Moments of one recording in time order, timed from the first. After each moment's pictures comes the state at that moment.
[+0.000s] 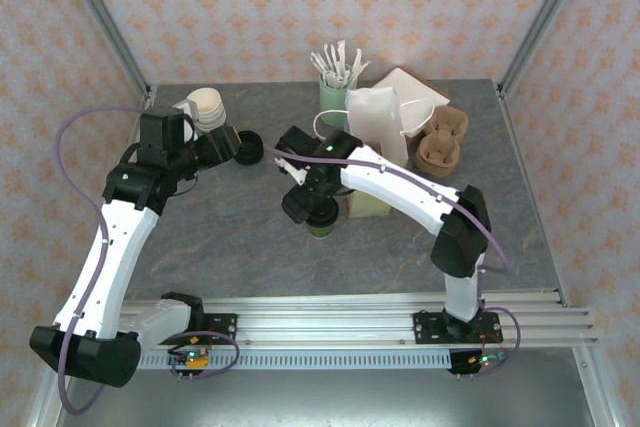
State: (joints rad) left arm -0.12 1.08 1.25 -0.81 0.11 -0.55; right arm 0.93 1.91 1.85 -1.24 0.04 0.11
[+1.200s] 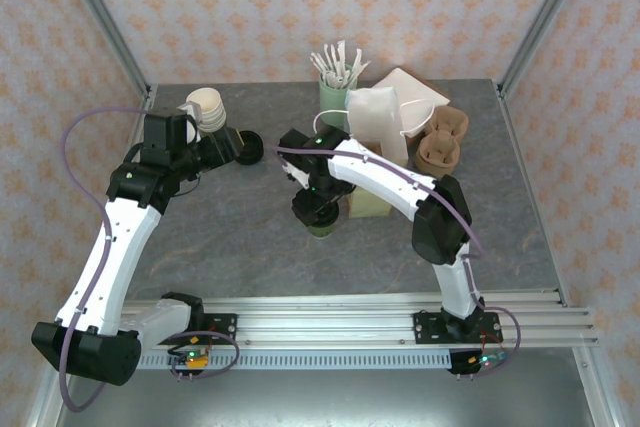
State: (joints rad) left arm -0.12 1.09 1.23 -0.79 0.13 -0.55; right arm 0.88 2.04 1.91 -1.39 -0.02 0.10
